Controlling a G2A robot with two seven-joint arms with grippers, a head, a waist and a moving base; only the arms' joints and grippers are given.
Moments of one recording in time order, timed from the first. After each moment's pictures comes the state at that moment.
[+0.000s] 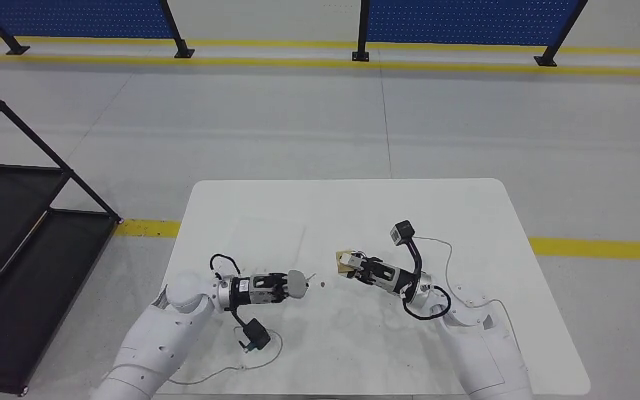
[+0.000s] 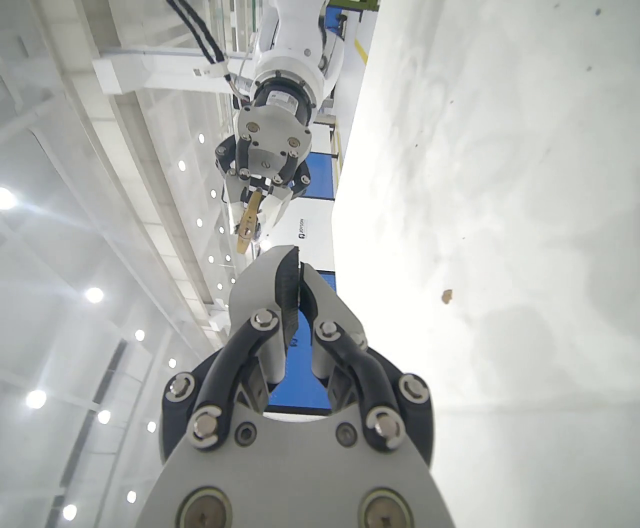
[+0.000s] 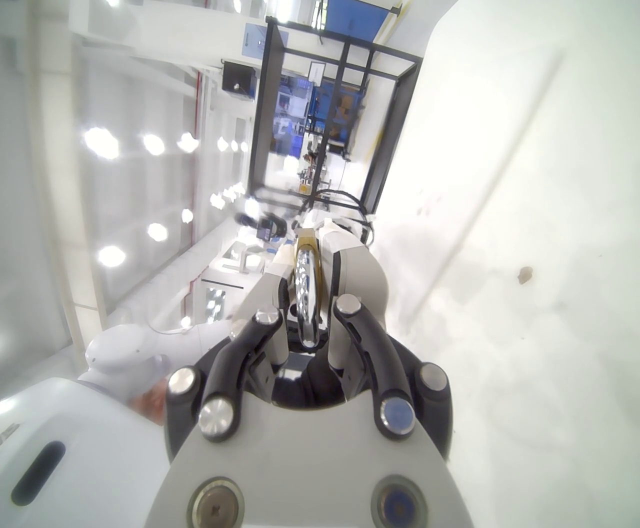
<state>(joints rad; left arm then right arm) 1.40 -1.06 -1.26 -1.31 2.59 0.29 1.29 -1.37 -1.36 1.25 -1.42 0.19 -0.33 0.99</state>
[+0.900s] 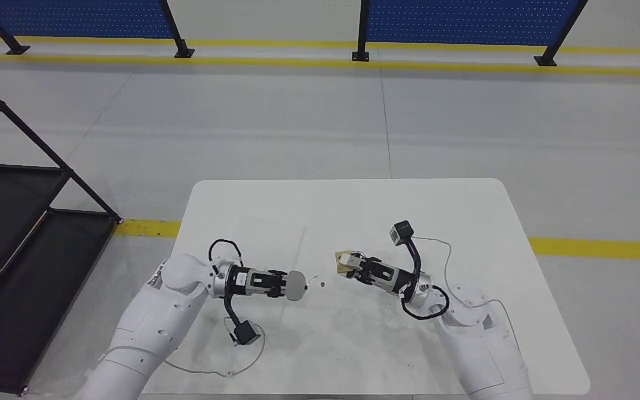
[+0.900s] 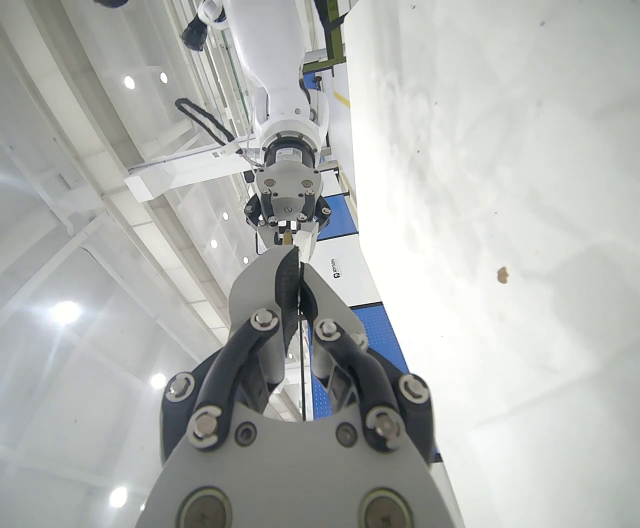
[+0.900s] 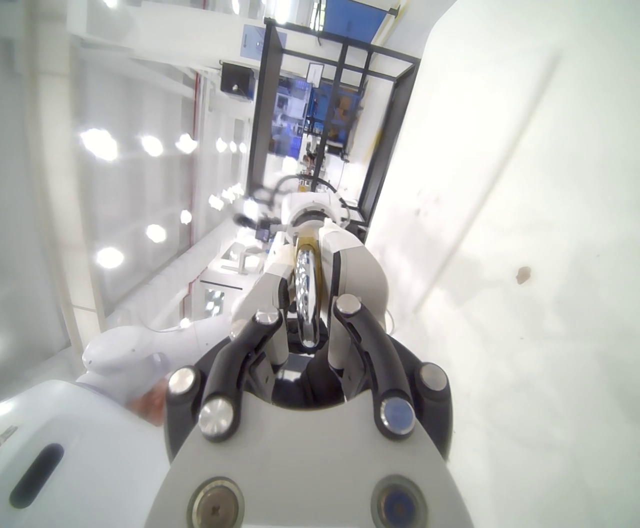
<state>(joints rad) 1.32 -1.04 -1.25 -1.34 2.66 0.40 1.42 -1.37 -1.36 1.24 -1.43 0.16 -0.29 0.98</state>
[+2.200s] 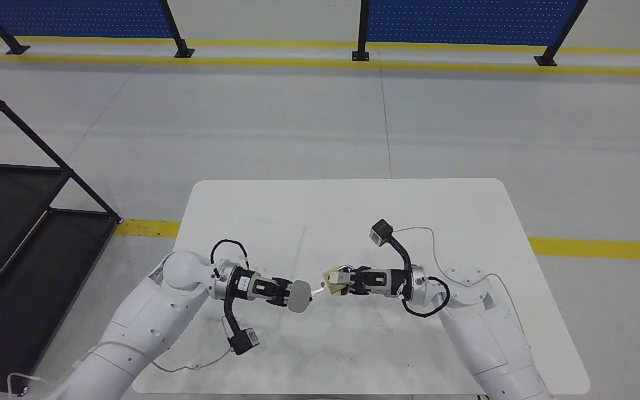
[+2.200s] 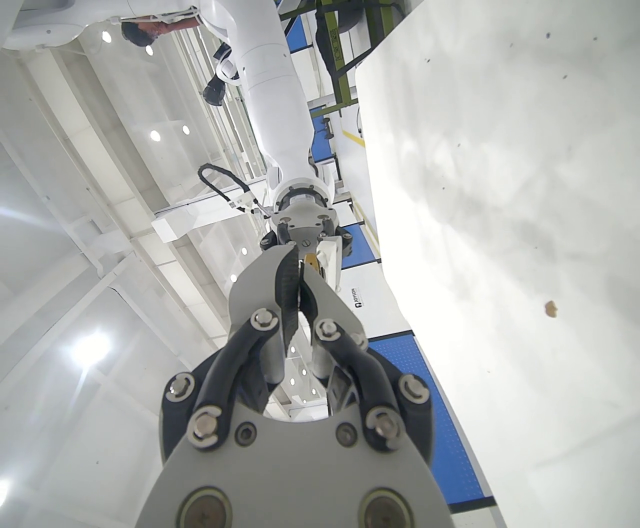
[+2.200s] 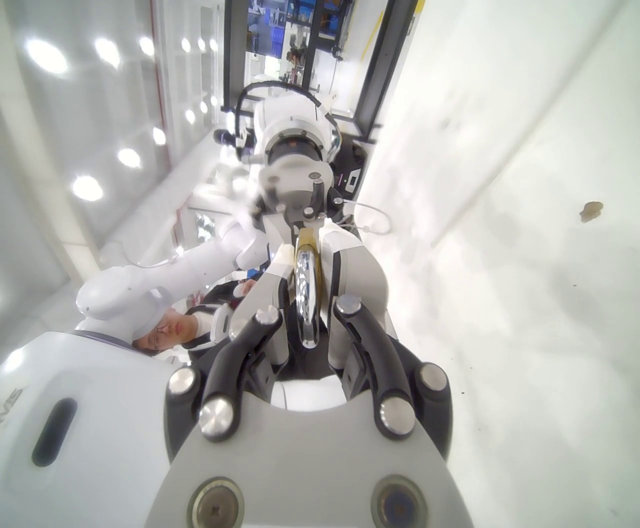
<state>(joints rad) 1.28 -0.93 -1.10 -1.45 2.56 0.45 1.37 -1.26 -1.31 1.15 -1.43 0.22 -0.22 1.21</state>
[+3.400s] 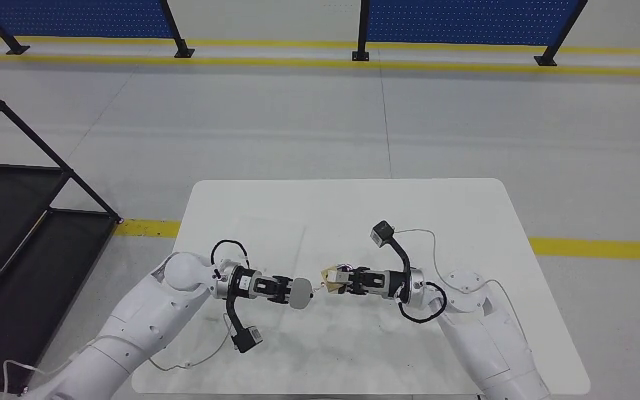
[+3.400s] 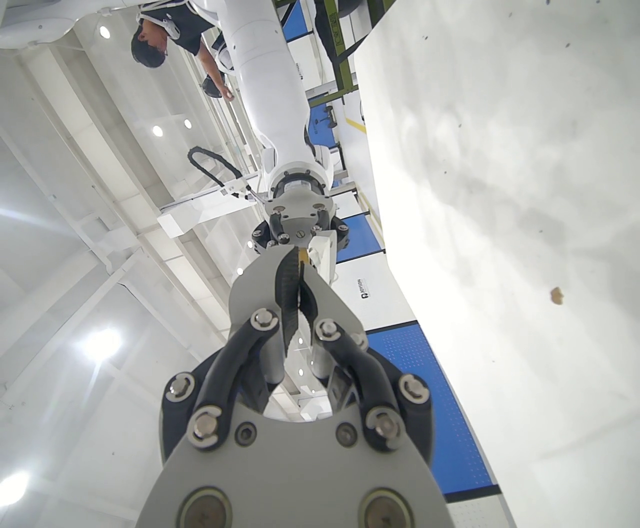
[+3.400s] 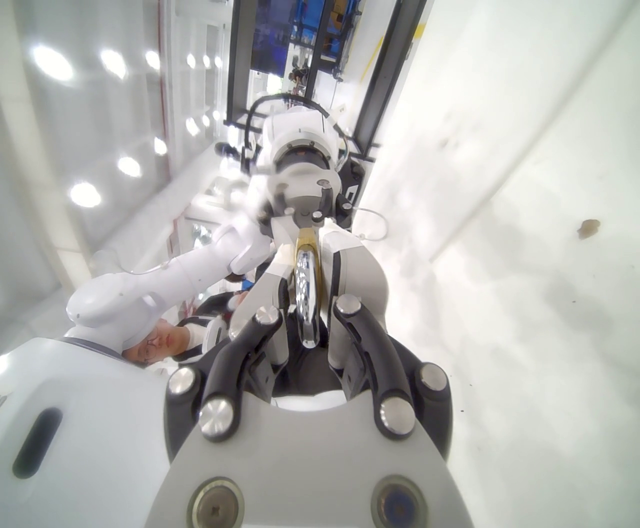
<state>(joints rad) 1.23 -0.88 -0.99 -1.41 2.51 0.54 1.28 -1.27 -1.28 1.10 -1.46 0.23 -0.26 1.11</state>
